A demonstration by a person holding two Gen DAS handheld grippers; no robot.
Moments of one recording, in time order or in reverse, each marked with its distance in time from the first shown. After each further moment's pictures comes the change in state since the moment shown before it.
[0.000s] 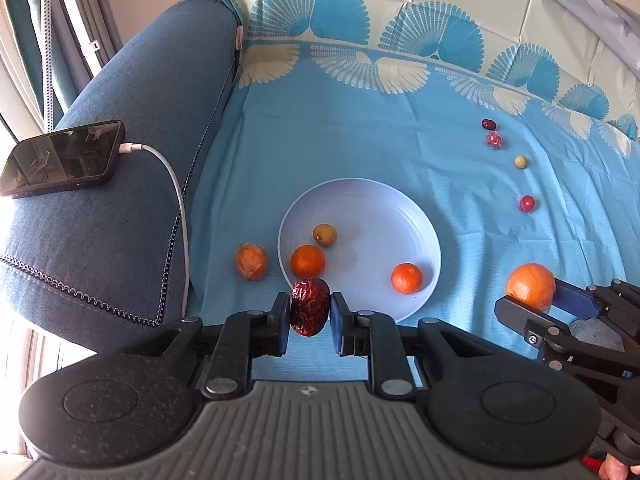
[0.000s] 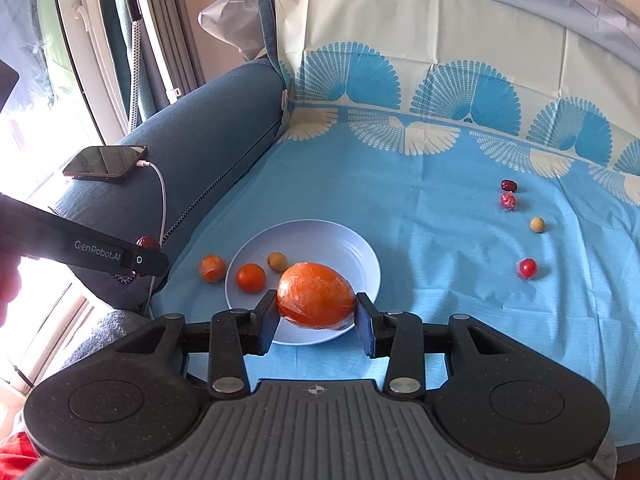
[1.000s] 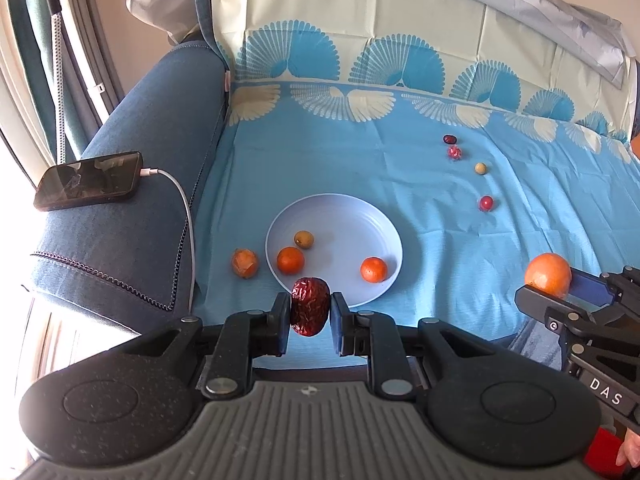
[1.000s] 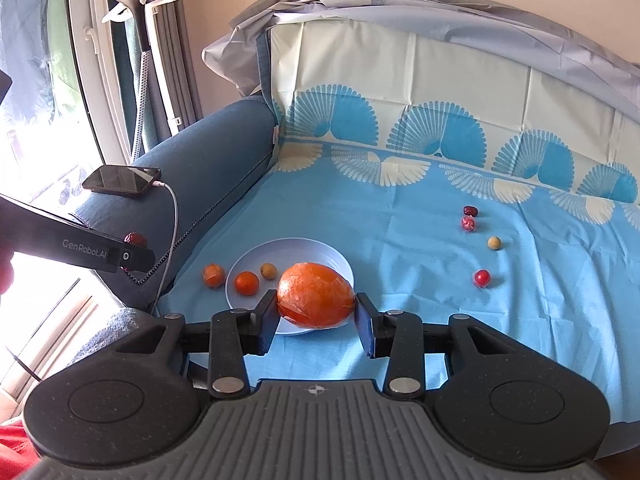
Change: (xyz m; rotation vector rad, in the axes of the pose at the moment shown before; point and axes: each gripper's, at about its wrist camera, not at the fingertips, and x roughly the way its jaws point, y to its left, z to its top) left arm -0.088 -0.024 -0.046 0.060 -0.122 -0.012; right arm -0.093 0.002 -0.026 -0.019 -0.112 -0.052
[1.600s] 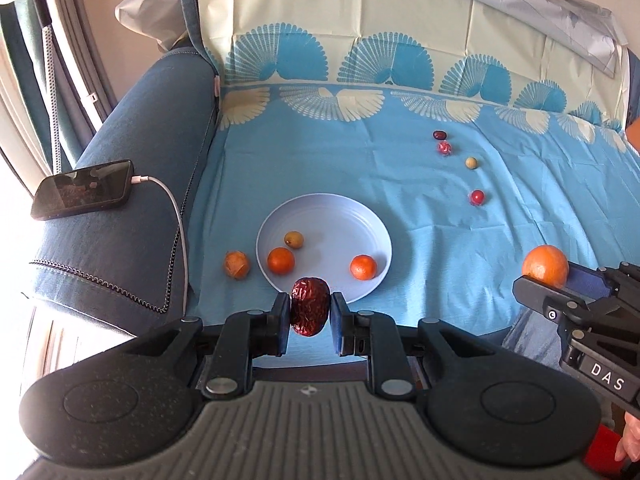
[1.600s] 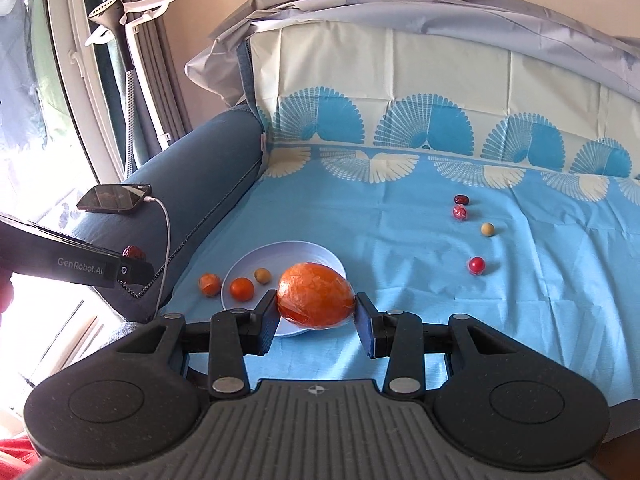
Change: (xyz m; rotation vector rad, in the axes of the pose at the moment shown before) left arm -0.010 -0.015 -0.003 0.028 -0.011 0.001; right arm -0.010 -0.014 -0.005 0.066 -0.019 0.002
